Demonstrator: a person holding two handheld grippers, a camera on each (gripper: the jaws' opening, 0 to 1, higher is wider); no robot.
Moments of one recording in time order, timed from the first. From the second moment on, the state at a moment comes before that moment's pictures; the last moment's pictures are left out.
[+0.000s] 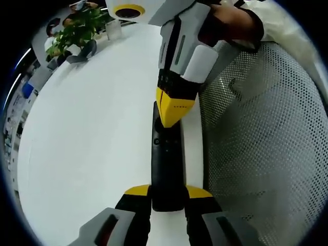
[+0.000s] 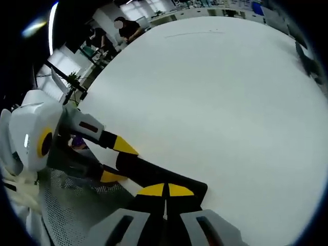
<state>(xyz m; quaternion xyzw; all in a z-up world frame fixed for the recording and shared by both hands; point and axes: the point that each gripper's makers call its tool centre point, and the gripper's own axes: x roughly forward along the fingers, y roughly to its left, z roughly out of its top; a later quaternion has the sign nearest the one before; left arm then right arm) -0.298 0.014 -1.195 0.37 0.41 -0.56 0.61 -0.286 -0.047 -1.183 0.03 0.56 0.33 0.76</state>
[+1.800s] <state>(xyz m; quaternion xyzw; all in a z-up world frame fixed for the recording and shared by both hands) -0.297 0.011 -1.194 0.36 0.41 -0.57 0.62 -0.276 -0.020 -1.182 0.06 0.56 0.35 0.75</state>
